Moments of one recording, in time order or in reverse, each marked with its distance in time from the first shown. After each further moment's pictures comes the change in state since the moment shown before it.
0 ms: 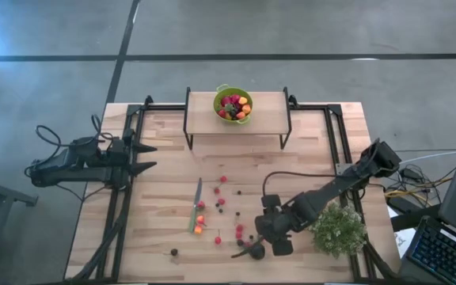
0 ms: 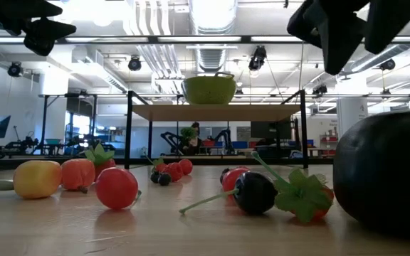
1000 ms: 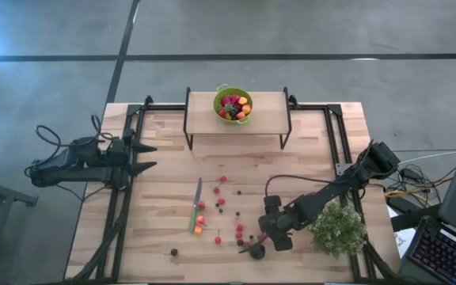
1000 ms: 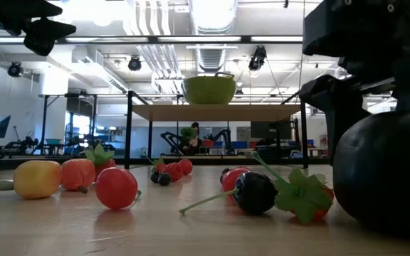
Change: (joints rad) left arm 0.000 0.000 0.000 0.000 0.000 0.000; right arm -0.003 0.014 -0.348 0.386 0.055 -0.039
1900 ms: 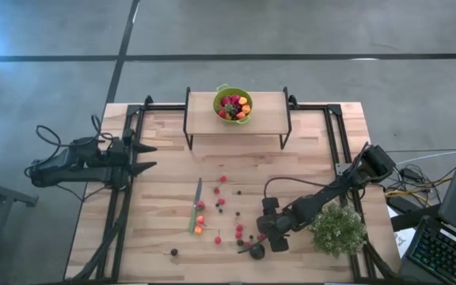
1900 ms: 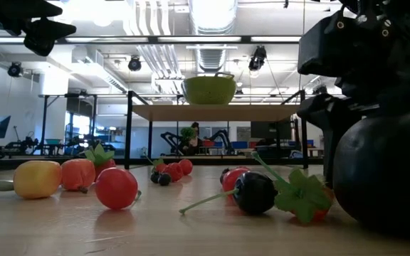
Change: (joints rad) left arm 0.000 0.000 0.000 0.000 0.000 0.000; right arm 0.001 0.072 -0.044 0.150 0.020 0.033
